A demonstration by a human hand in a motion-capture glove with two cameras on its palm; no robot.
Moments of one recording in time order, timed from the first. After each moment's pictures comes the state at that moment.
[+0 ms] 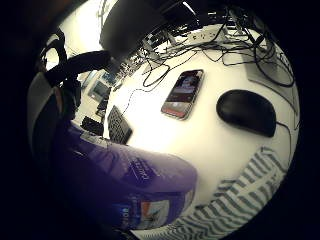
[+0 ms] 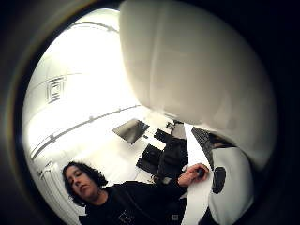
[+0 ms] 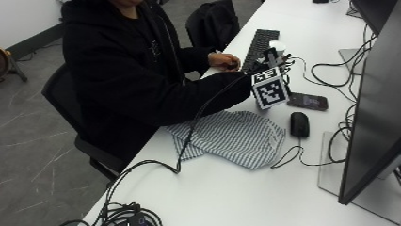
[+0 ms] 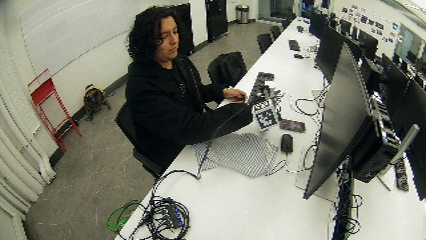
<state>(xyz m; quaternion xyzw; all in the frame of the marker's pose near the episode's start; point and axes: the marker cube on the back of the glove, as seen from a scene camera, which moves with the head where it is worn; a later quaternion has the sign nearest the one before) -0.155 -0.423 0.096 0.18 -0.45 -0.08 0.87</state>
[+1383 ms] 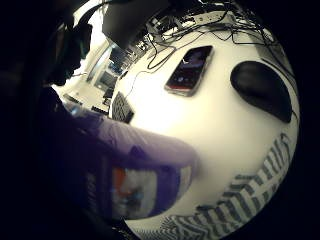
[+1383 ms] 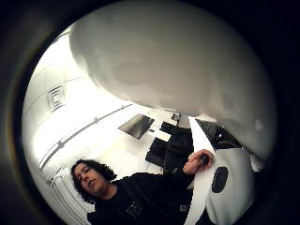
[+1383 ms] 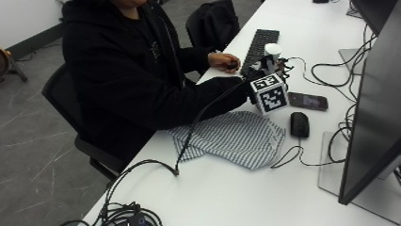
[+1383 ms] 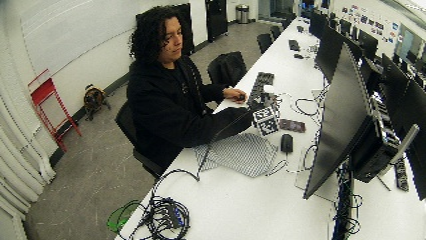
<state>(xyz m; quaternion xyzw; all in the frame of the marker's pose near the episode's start) -0.148 -0.404 0.120 0.09 -0.46 -0.10 0.88</state>
